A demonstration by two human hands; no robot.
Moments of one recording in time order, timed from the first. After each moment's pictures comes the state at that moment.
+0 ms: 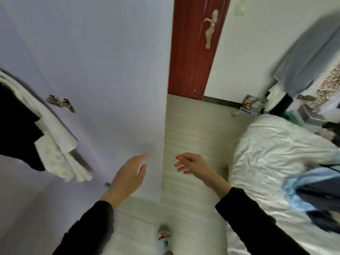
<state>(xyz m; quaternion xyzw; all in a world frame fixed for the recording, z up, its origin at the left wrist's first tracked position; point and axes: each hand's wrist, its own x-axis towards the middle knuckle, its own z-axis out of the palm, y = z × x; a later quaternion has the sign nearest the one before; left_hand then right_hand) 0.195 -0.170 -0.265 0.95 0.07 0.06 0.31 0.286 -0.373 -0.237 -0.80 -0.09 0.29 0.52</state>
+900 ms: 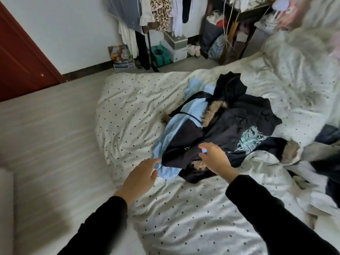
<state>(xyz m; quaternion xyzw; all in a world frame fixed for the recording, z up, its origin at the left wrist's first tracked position) 0.456 -0.780 -0.379 0.90 -0.29 -0.24 0.22 0.392 -1.023 -0.387 -0.92 0.26 0.13 0.26</state>
